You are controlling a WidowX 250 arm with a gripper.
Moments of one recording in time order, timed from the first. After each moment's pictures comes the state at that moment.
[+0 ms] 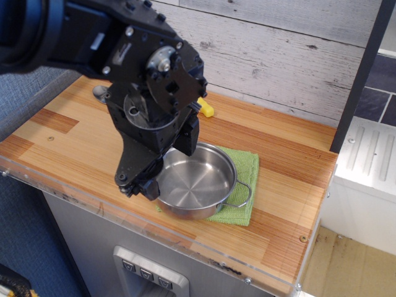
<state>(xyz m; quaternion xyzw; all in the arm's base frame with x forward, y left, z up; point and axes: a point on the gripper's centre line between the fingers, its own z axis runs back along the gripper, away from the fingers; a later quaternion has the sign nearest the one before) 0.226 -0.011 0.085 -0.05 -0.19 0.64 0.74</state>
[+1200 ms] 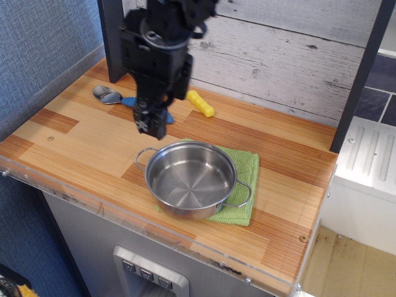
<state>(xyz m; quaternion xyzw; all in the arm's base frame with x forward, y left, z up) 0.274 0.025 0.105 0.00 -0.16 0.75 0.64</state>
